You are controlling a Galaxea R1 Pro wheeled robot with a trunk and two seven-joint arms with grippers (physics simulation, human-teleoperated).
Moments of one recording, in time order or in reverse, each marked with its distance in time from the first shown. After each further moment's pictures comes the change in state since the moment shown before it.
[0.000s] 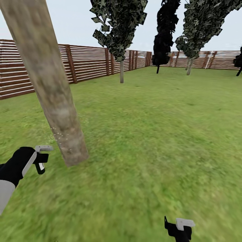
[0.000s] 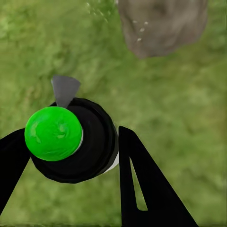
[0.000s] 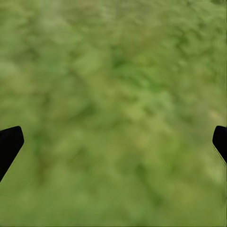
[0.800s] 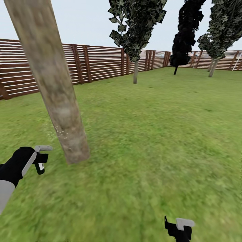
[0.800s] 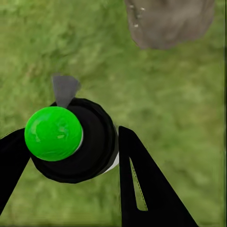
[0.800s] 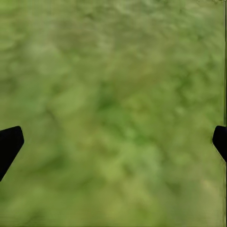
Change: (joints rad) left arm 0.000 0.002 0.000 0.002 0.000 0.000 0.002; right arm 0.000 -0.001 0.000 -0.001 0.000 0.000 0.000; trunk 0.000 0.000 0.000
